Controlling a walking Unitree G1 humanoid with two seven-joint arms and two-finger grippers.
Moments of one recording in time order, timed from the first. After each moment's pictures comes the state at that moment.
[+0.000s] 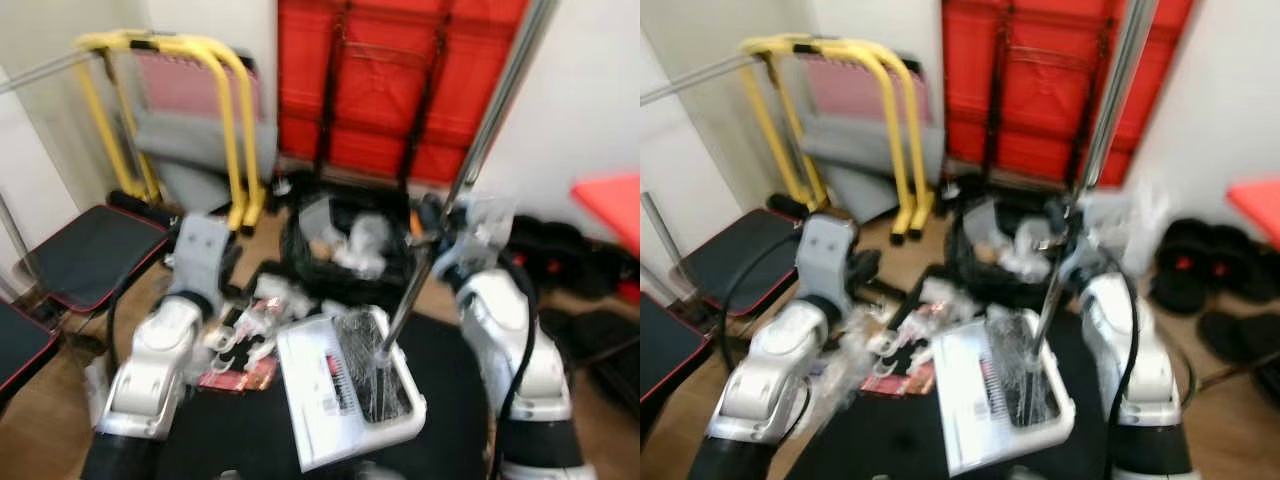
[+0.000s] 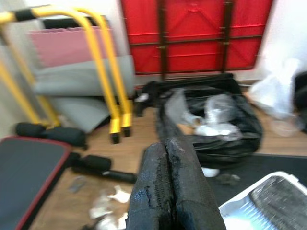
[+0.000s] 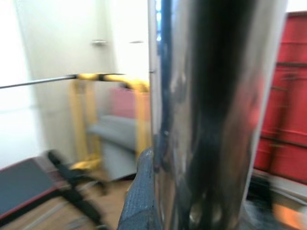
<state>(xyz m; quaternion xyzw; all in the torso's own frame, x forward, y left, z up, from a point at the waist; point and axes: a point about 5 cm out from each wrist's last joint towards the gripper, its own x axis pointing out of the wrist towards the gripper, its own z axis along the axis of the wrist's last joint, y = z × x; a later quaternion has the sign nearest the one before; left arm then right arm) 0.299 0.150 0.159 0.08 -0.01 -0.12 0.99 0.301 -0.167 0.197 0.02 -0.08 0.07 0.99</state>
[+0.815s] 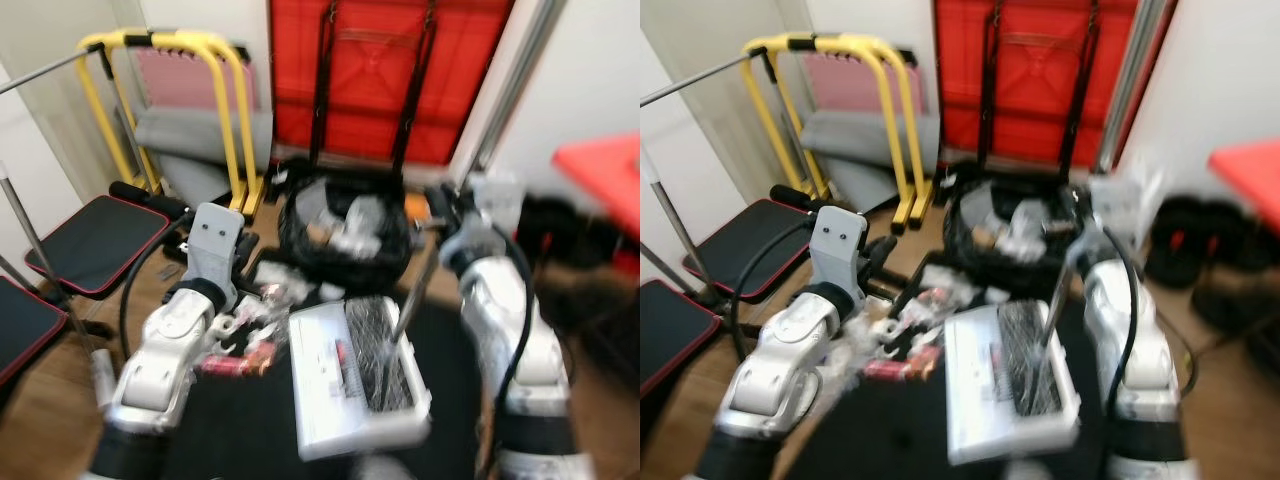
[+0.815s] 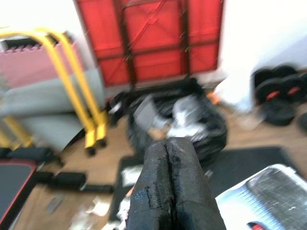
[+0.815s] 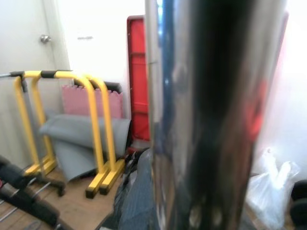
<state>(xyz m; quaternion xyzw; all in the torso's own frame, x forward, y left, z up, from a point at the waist) 0.294 0.146 0.154 0.09 -0.01 -0.14 0.99 0.308 -0.177 0.194 0.00 -0.07 0.02 1.00</state>
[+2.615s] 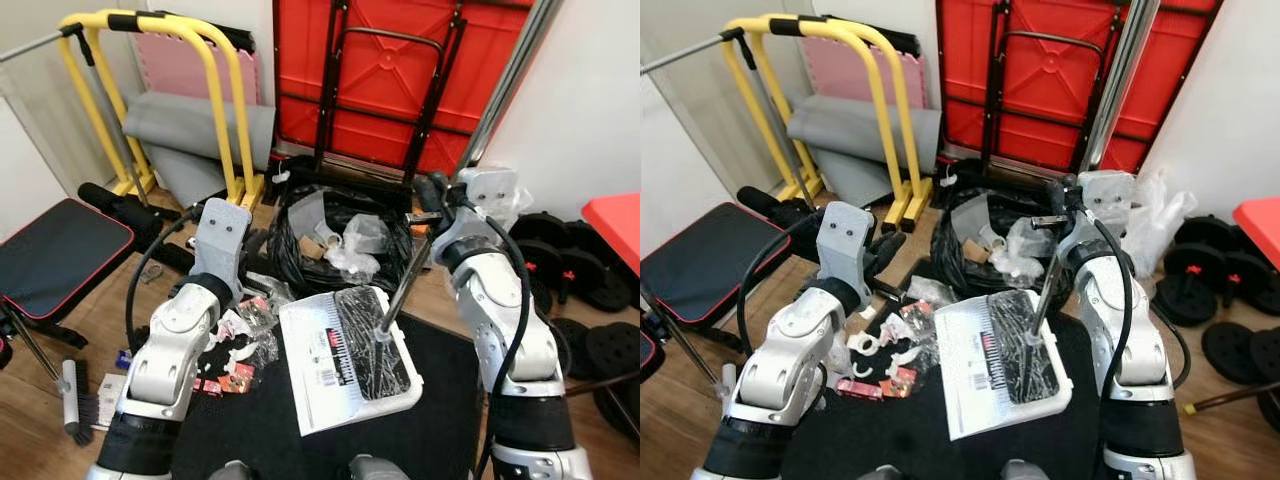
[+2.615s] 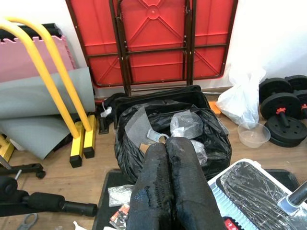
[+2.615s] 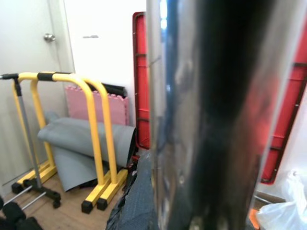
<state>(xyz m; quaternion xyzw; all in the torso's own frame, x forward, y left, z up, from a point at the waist) 0.297 0.136 0.160 0.08 -0.02 -0.15 0.98 0.308 -0.167 0.202 0.02 -0.08 0.02 1.00</state>
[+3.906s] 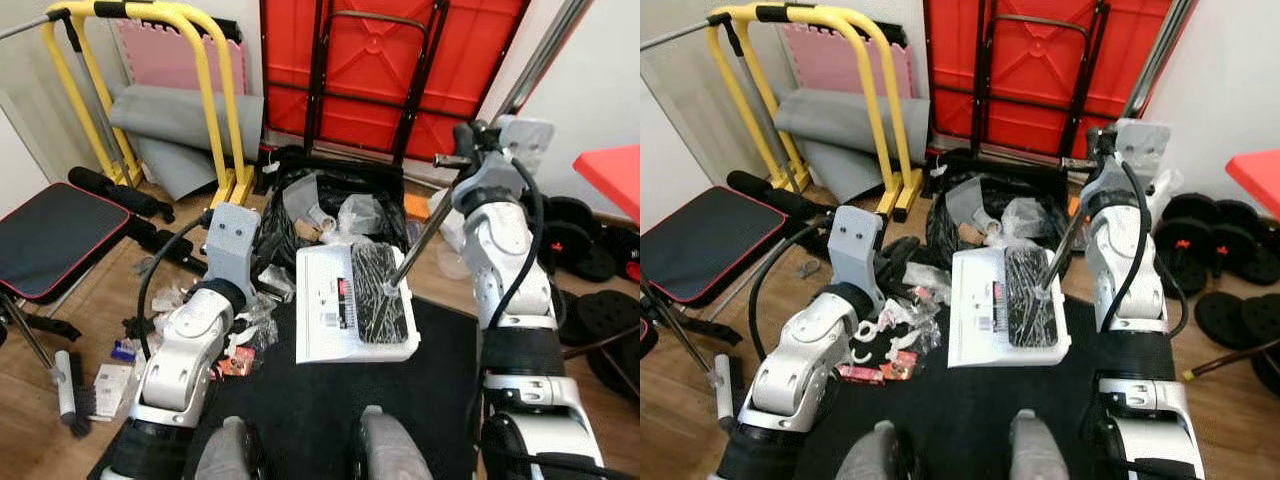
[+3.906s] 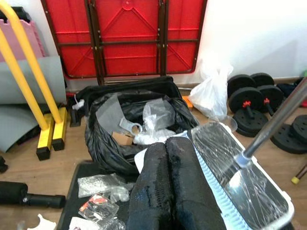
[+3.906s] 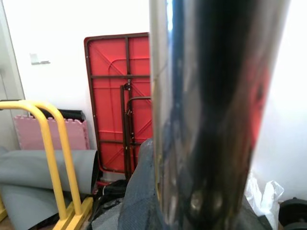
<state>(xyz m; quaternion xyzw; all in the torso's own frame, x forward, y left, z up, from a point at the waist) 0.292 0.124 0.158 0.05 -0.01 -0.17 0.98 0.350 -0.190 0.235 0.04 -0.17 -0.06 0.98</state>
